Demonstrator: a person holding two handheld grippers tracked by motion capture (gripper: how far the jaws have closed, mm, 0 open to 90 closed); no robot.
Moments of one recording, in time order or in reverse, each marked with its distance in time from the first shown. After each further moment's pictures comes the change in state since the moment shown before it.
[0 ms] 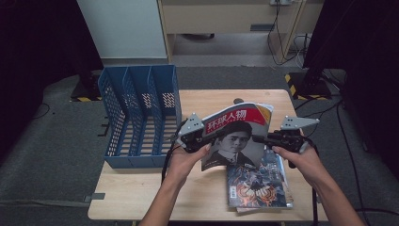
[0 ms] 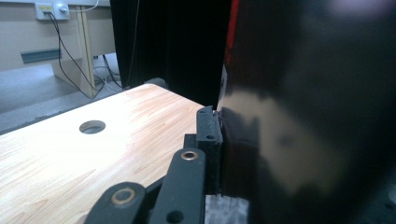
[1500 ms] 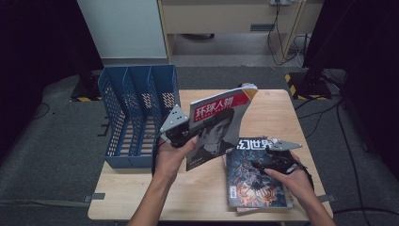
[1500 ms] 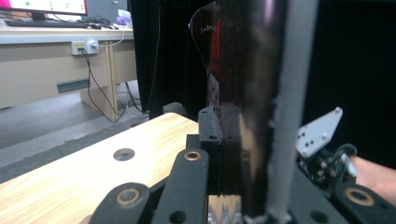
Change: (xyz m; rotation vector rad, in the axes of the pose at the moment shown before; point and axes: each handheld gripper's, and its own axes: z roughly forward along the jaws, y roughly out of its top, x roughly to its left) left arm 0.005 0.033 -0.043 -0.097 0.075 0.036; right arm 0.000 -0.097 0.034 0.213 -0.296 0.125
